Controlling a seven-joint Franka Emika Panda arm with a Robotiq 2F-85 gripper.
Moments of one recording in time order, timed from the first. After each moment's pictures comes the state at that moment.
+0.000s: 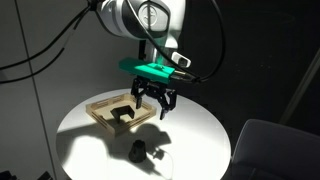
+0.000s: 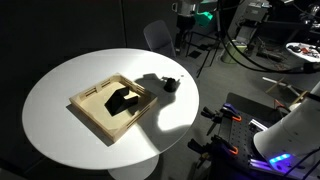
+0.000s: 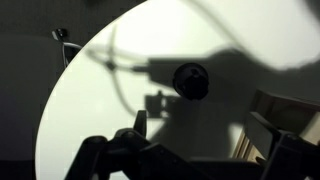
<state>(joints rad) -0.13 0.11 -0.19 -2.14 0.03 2.17 -0.40</state>
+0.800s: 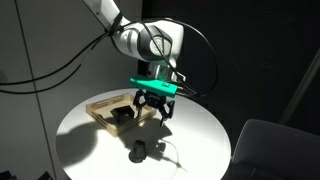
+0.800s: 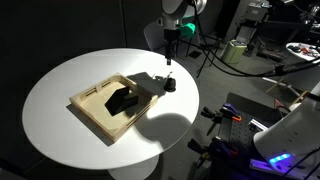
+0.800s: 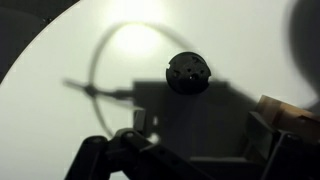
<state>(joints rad) -0.15 0.32 -0.12 -1.99 0.04 2.16 -0.49</state>
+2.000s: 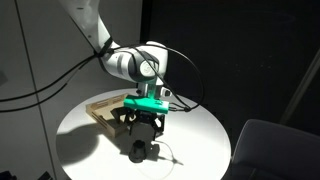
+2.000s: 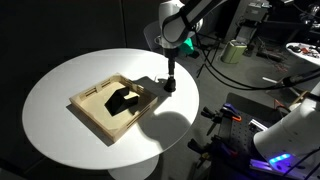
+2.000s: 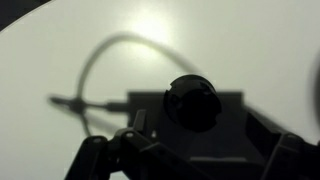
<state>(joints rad) -0.15 0.40 -0.07 -2.08 -0.11 2.30 -0.54</state>
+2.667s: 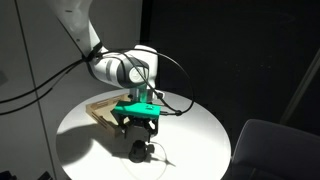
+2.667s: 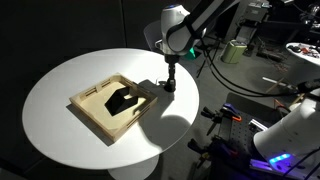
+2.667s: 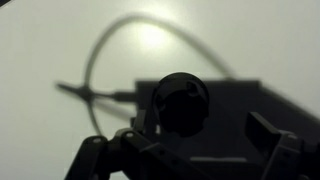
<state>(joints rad) -0.13 0.37 -0.06 -2.19 -0.13 2.44 -0.51</state>
